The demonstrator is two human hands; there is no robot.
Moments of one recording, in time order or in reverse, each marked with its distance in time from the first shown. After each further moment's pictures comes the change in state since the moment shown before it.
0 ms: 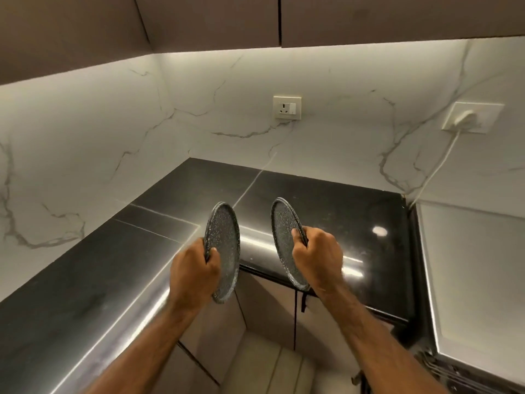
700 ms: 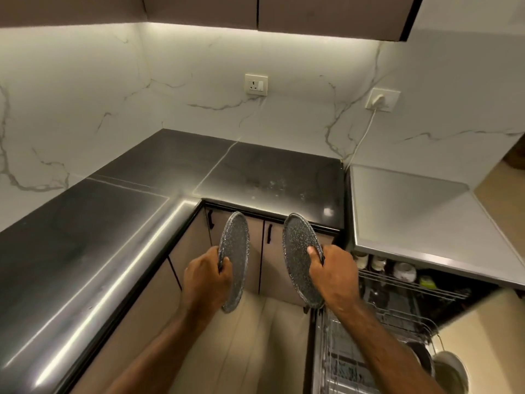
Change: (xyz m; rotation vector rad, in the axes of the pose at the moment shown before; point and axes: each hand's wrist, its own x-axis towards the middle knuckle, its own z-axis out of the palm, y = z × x) left_hand -0.268 -0.019 -0.079 -0.104 -0.152 0.113; right_hand -0.292 0.029 -0.115 -0.273 -0.029 0.188
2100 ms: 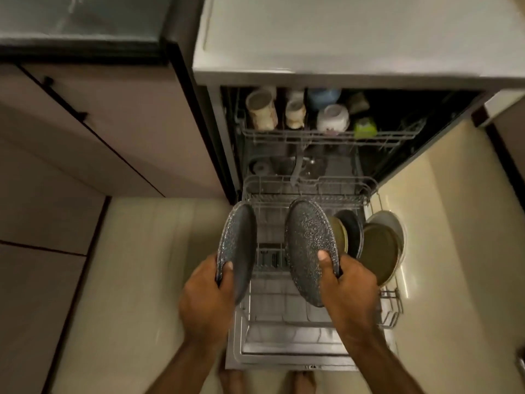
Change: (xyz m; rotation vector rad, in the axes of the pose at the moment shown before) left_hand -0.220 0.055 0.508 0.063 -0.304 -0.251; right_hand -0.096 0.515 0.127 0.135 0.002 0.488
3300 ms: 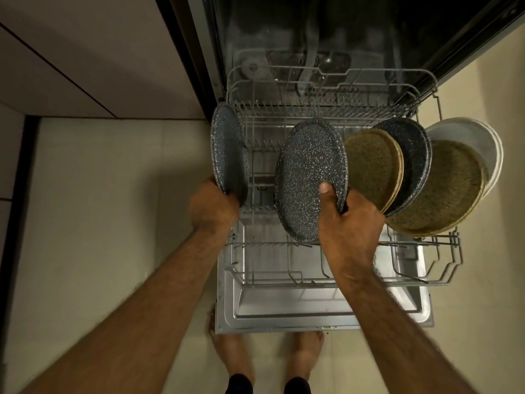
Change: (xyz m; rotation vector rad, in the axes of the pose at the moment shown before) left_hand 0.111 -0.152 0.233 0.012 -0.296 -0.229; right_hand 0.020 0.109 0.188 0.114 0.096 0.084
